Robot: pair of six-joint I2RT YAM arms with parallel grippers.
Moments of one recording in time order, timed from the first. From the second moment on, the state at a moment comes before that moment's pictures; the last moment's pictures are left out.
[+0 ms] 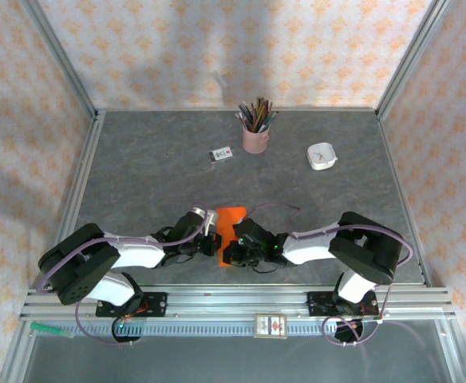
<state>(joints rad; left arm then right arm) -0.74 1.42 0.33 0.32 0.15 -0.59 1.07 1.62 0.57 0.23 -0.28 1.12</state>
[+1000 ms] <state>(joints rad) -0.74 1.42 0.33 0.32 0.16 -0.59 0.98 1.59 0.58 0.21 -0.28 1.11</state>
